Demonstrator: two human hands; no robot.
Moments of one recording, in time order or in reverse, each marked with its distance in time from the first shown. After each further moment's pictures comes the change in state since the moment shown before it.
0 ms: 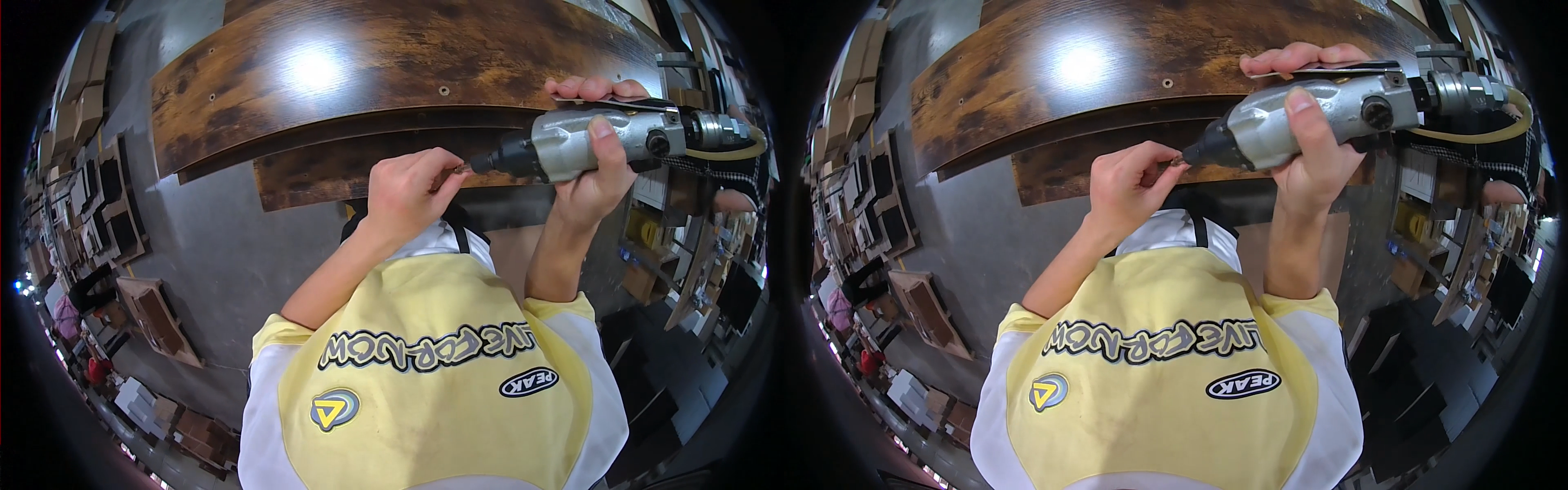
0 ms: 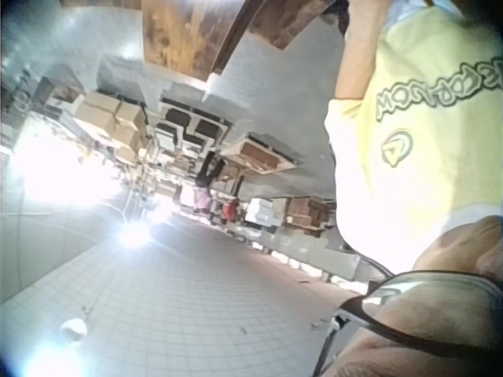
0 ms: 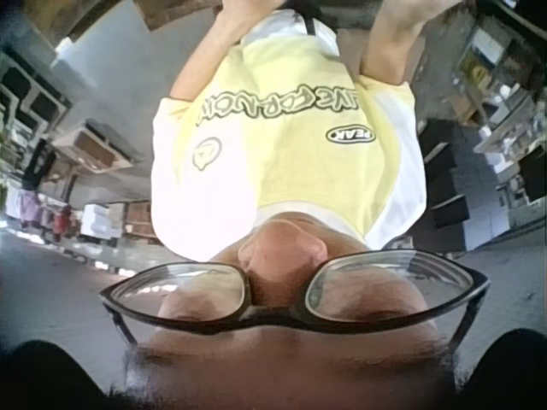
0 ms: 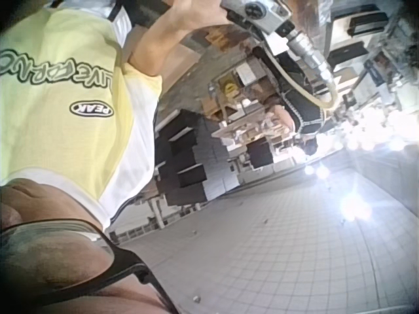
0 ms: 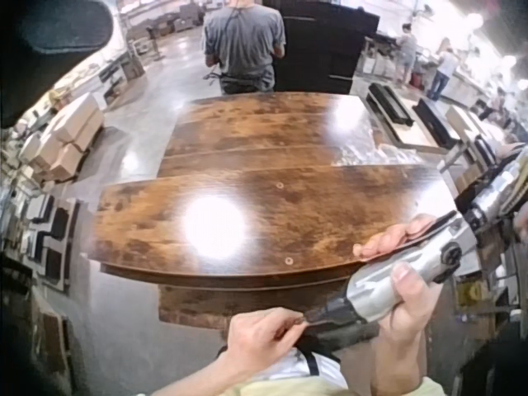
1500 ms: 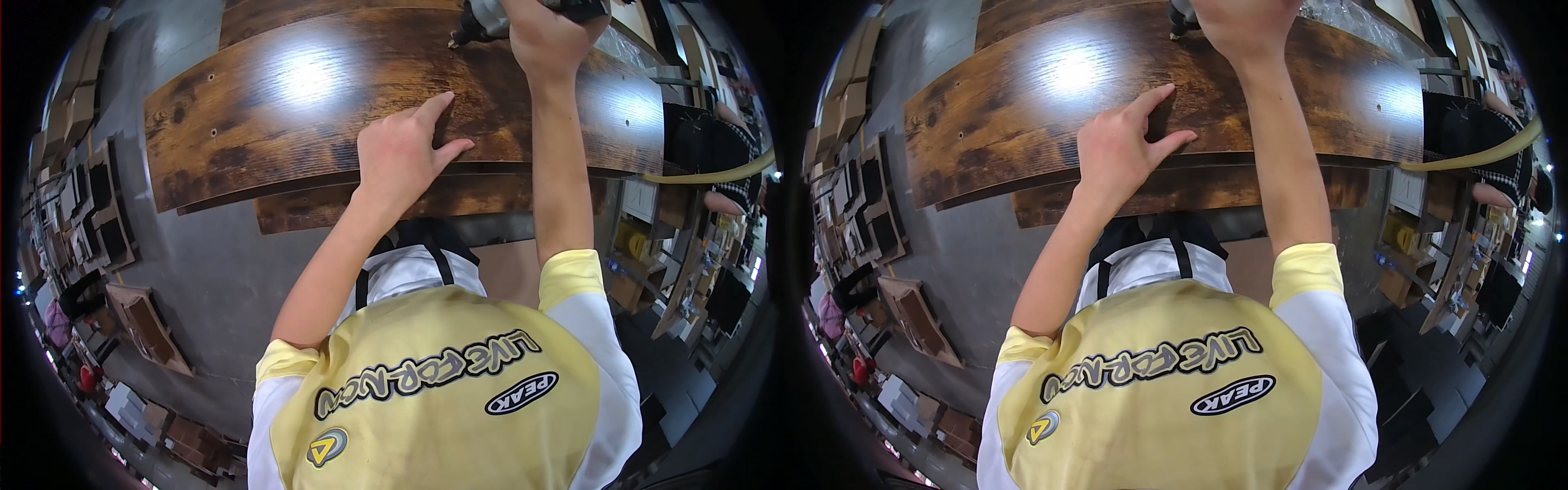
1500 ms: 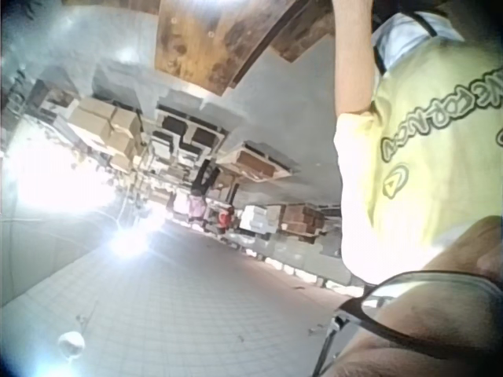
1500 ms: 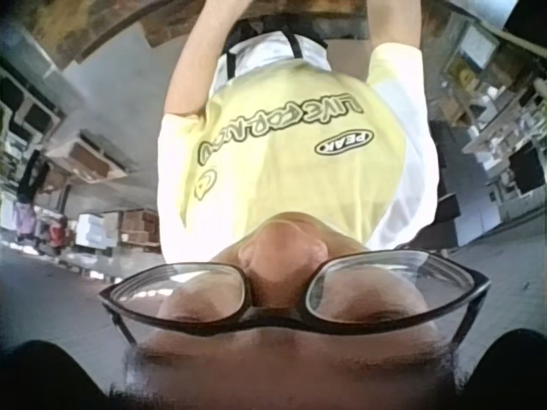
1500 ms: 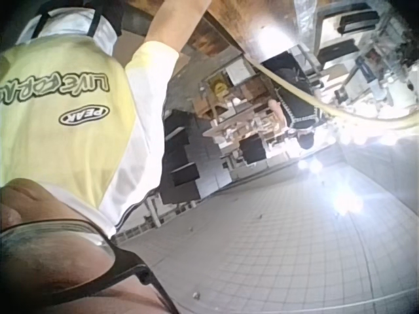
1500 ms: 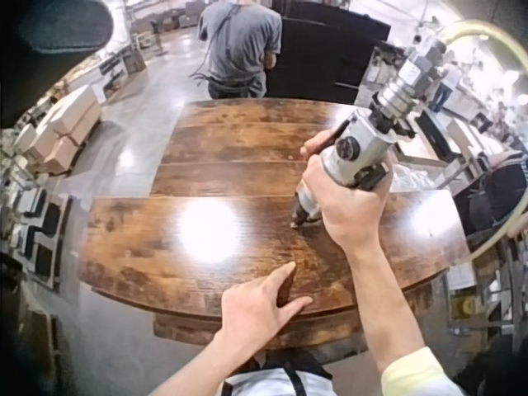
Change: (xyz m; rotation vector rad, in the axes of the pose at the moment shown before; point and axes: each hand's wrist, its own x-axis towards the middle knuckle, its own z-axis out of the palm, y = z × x) left_hand 0.084 -0.054 -0.011 0.378 -0.075 -0.123; right_hand 0.144 0.113 0.066 -0.282 -0.117 -0.266
